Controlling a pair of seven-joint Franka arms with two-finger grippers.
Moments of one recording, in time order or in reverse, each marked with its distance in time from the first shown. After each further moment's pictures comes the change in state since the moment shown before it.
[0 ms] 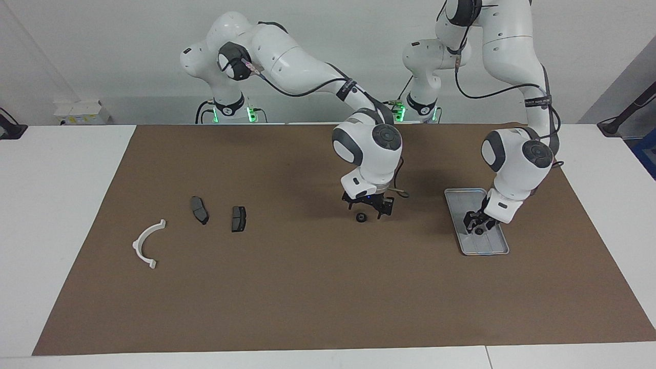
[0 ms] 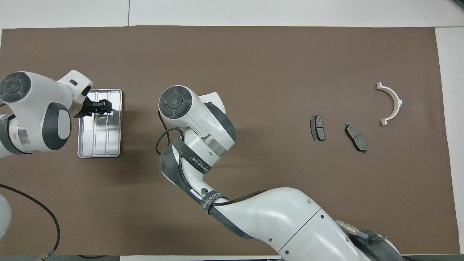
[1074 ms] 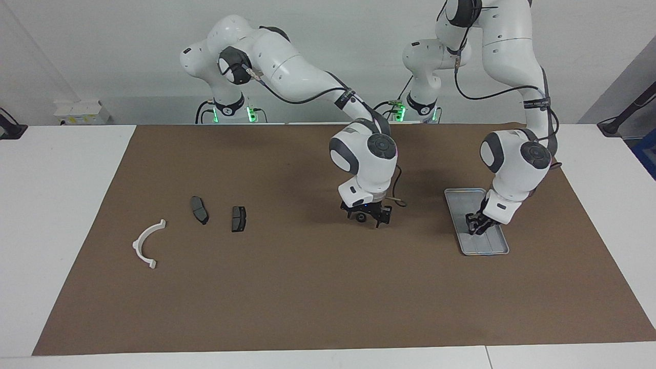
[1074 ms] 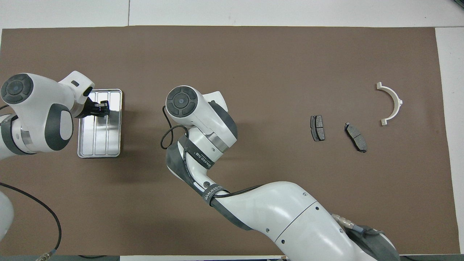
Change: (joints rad) left arm 0.000 0.006 0.000 -0.006 0.000 0.019 0.000; right arm -0.015 0.026 -0.012 -0.001 -0.003 0.066 0.001
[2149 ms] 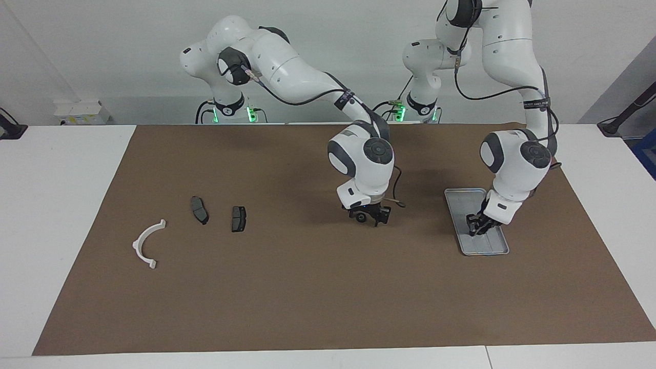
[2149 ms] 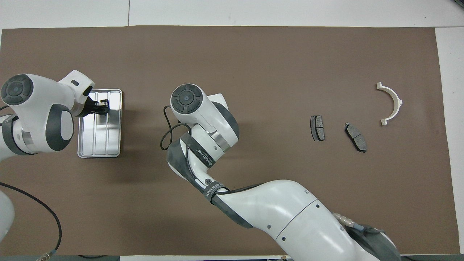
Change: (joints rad) left arm 0.001 0.001 -0.003 -0.003 -0.001 0.026 0.000; right arm -0.010 0.001 0.008 -0.018 0.067 -0.001 0.000
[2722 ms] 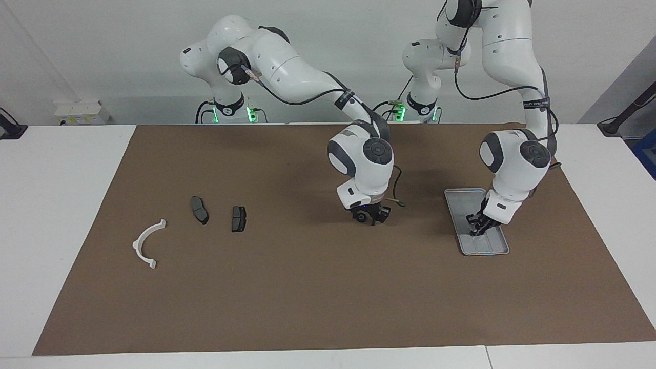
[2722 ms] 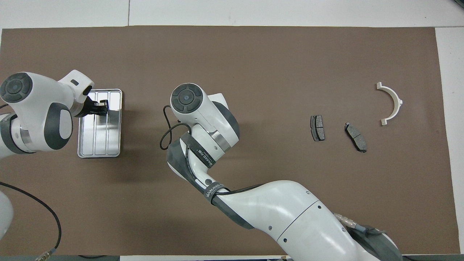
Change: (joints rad) left arm 0.006 0.002 0.002 0.045 0.000 -0.091 -0.001; right arm -0.002 -0.010 0.000 -0.001 0.004 -0.009 0.000
